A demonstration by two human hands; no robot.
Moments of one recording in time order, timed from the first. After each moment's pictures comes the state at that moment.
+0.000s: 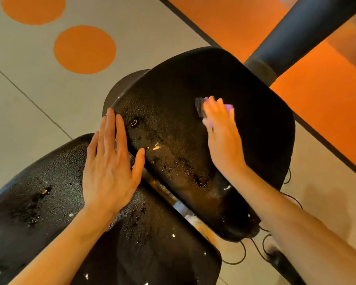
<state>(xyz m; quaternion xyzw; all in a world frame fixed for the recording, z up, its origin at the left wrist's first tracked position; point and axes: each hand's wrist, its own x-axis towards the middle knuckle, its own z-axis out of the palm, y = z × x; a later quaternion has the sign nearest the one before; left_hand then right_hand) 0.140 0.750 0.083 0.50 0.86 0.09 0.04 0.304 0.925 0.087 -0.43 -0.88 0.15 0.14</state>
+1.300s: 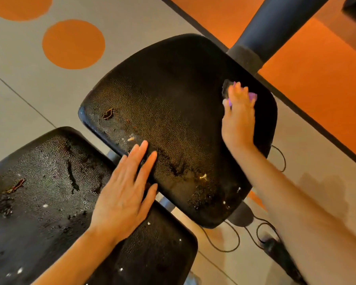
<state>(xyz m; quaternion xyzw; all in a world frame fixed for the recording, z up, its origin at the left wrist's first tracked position) 0.212 0.727 0.086 0.64 0.75 0.12 0.13 0.357 0.980 0.088 -0.58 -0.79 0.13 0.13</state>
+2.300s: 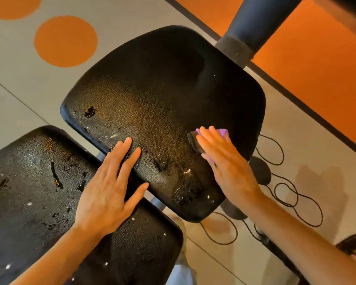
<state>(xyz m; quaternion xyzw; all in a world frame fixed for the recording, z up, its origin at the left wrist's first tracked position) 0.214 0.729 0.088 0.62 0.76 0.09 0.16 0.436 0.895 0.099 -0.34 -0.93 0.14 0.08</state>
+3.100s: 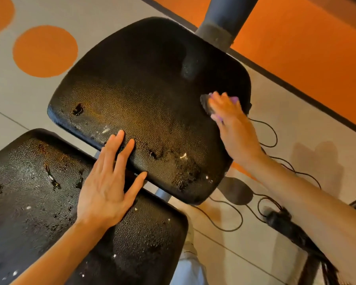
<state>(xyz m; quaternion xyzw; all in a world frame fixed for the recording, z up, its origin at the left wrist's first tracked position) 0.213 0.729 0.086 0.62 0.76 0.11 0.17 0.436 0.931 0.093 -0.47 -0.86 0.15 0.12</state>
